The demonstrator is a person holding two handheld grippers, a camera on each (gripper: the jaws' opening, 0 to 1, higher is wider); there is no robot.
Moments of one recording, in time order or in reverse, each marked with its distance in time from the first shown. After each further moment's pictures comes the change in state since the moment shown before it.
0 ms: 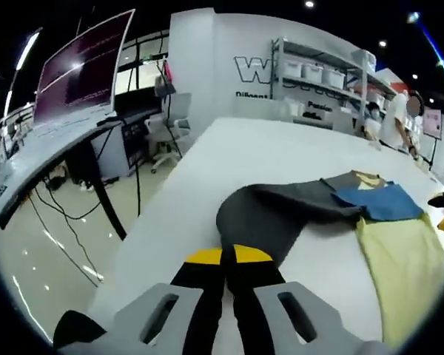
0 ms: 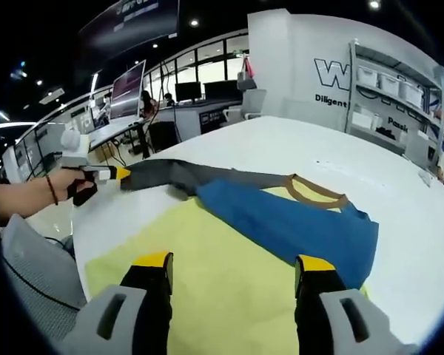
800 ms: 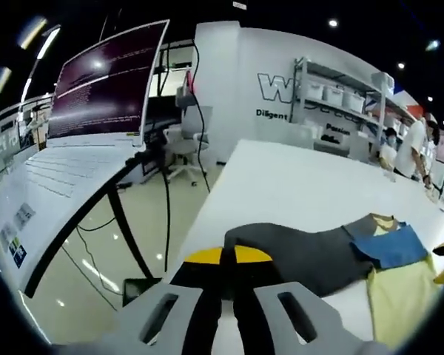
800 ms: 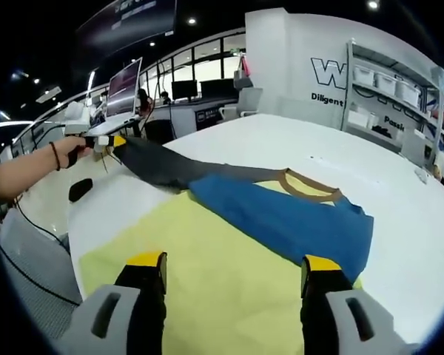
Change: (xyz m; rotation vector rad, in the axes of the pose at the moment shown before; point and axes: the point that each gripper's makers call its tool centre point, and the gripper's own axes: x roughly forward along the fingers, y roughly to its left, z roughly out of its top) left arm 0.014 0.038 0.055 -0.085 -0.069 0.053; right arm -0.002 -0.009 -0.010 0.003 0.008 -0.022
